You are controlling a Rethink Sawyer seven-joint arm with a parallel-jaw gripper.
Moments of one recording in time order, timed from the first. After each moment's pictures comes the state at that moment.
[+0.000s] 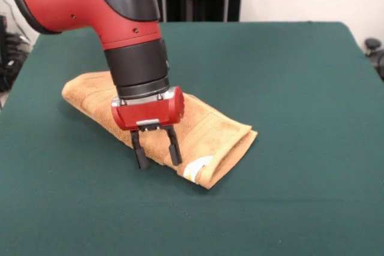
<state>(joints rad) -0.73 -0.31 0.52 1.52 -0.35 0.15 1.62</state>
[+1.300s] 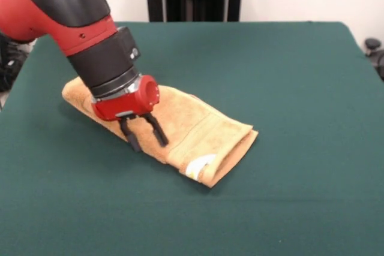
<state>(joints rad) -0.92 -0.23 0.66 1.51 -0.29 0.46 1.62</state>
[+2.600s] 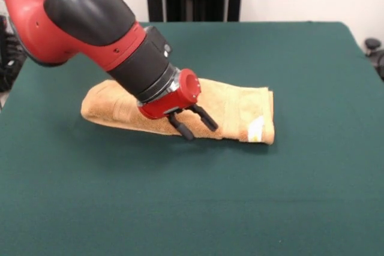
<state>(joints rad) -0.92 -0.13 0.74 1.50 -0.23 0.66 1.62</state>
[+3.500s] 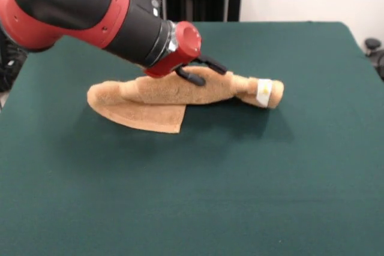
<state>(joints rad) -0.89 -0.22 0.70 1.50 -0.04 1.05 1.62</state>
